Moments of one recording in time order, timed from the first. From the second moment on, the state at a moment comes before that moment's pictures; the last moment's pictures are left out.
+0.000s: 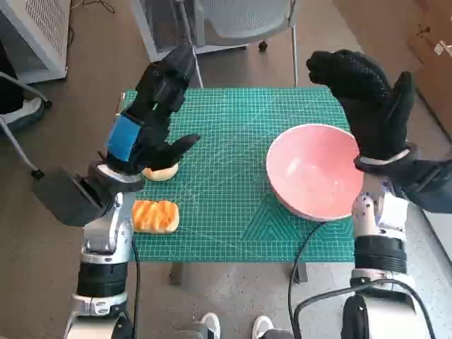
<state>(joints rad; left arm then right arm) -0.55 0.21 0.11 0.13 -0.24 -0.21 -0.40 -0.83 -0.19 -0.24 0.68 0.43 -0.56 0.73</state>
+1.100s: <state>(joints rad) -0.55 0.21 0.10 0.13 -0.24 -0.22 -0.40 -0.82 -0.19 -0.25 0.66 0.43 -0.54 0.73</state>
